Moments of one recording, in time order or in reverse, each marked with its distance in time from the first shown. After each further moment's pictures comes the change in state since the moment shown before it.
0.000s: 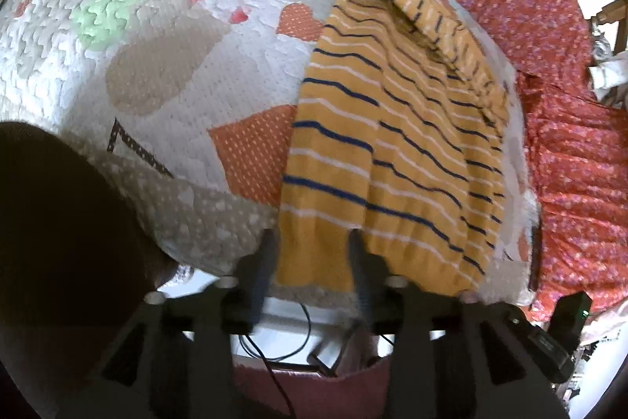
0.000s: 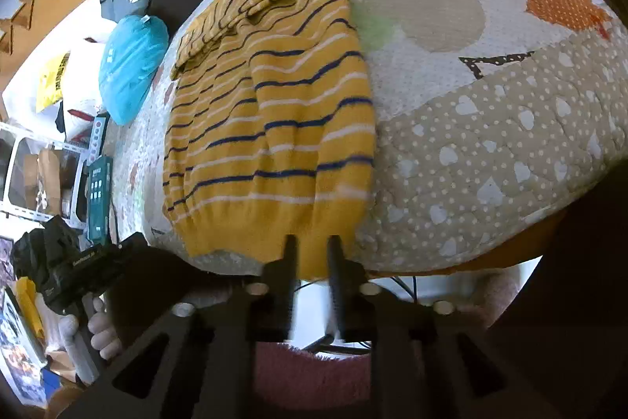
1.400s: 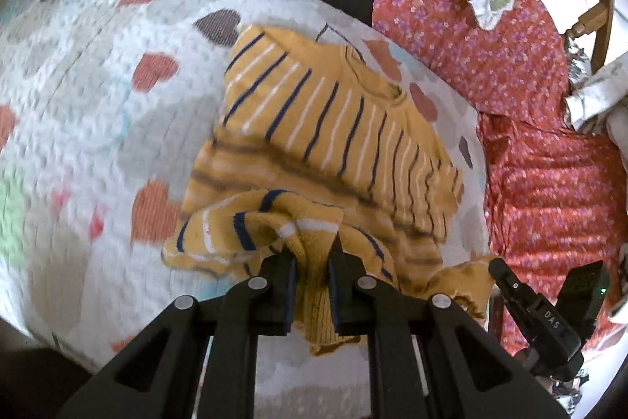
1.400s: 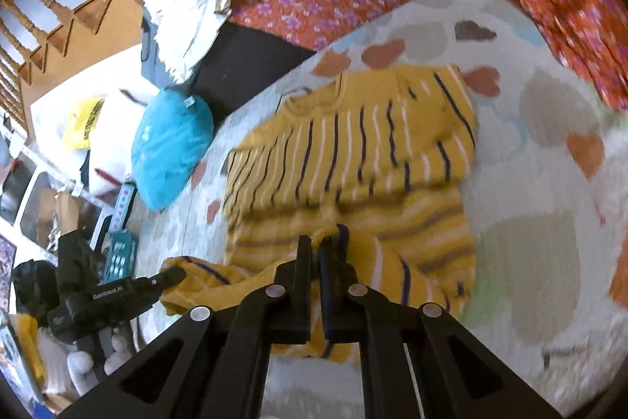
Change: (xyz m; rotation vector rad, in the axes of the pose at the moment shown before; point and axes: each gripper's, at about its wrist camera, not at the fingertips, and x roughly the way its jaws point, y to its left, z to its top) left arm 0.011 -0.122 0.172 0.098 -0.094 -0.092; right arm 0.005 0.101 0.183 -0.131 -0.277 0.057
